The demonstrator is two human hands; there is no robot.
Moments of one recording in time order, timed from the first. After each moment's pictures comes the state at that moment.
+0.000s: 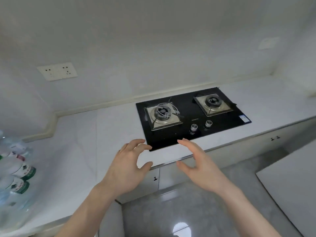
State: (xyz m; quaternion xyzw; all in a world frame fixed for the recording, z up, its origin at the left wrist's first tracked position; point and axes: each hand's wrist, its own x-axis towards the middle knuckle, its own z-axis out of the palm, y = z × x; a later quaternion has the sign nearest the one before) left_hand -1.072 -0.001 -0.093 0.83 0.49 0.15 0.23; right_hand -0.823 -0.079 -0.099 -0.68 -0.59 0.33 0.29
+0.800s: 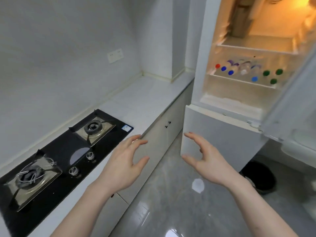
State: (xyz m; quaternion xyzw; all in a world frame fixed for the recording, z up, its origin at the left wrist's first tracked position) left_hand -0.564 -0.126 -0.056 0.95 0.18 0.10 0.23; right_hand -0.396 -0.359 -0.071 -0.84 -0.34 0.16 0.39
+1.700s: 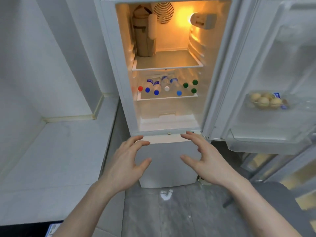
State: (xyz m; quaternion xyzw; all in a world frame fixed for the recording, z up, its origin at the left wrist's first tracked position) left_hand -0.203 -0.076 -0.050 0.95 -0.16 0.04 0.27; right_hand -0.213 -0.358 -0.058 -0.91 -0.09 -0.01 0.41
